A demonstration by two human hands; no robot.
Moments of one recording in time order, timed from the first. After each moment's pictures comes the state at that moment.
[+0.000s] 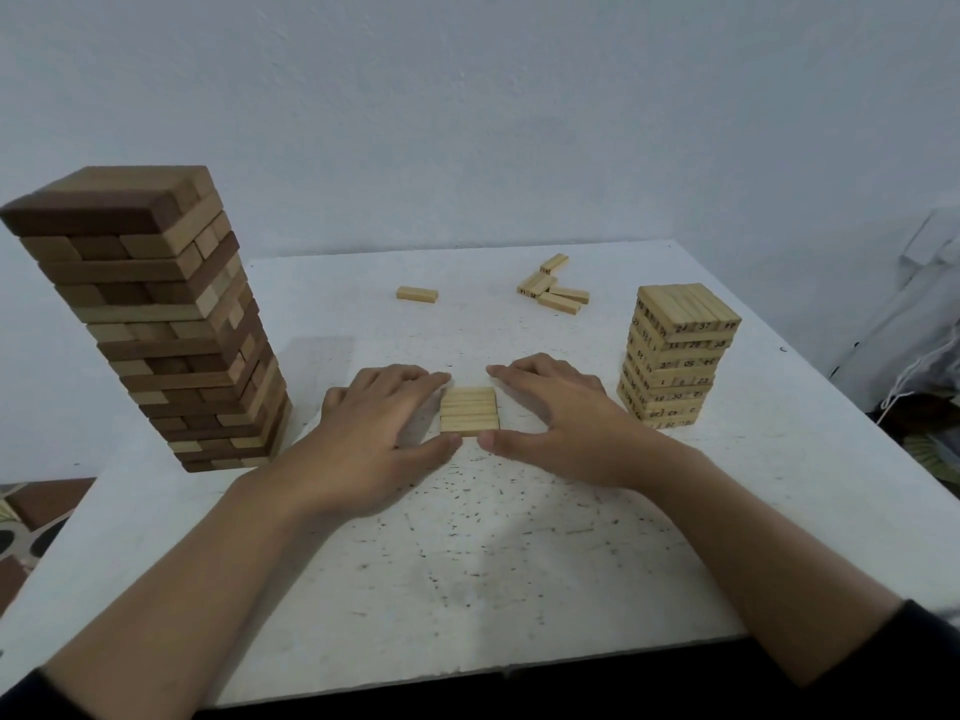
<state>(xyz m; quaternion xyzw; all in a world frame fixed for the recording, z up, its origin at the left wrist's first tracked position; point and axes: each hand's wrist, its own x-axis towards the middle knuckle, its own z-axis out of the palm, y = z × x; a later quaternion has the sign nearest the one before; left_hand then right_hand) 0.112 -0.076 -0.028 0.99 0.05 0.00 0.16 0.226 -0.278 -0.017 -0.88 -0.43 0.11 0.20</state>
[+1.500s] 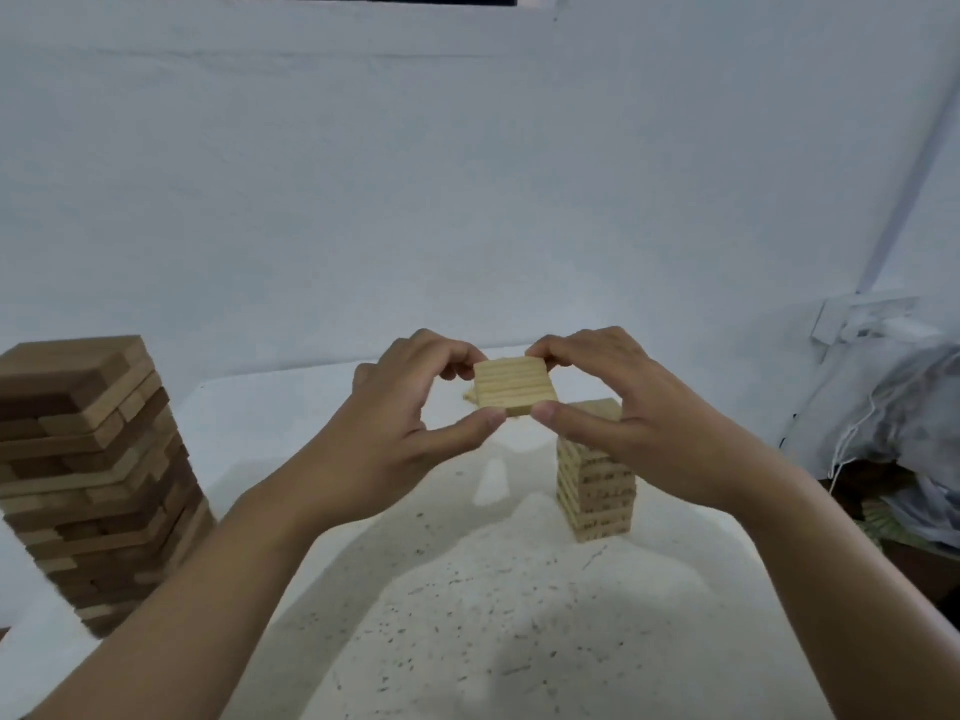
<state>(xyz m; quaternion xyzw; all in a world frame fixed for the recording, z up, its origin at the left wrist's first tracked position) 0.164 -0.129 0.074 0.93 -0.08 0.19 0.30 0.255 -0.355 0.083 -0.82 -0.45 -0.04 0.34</state>
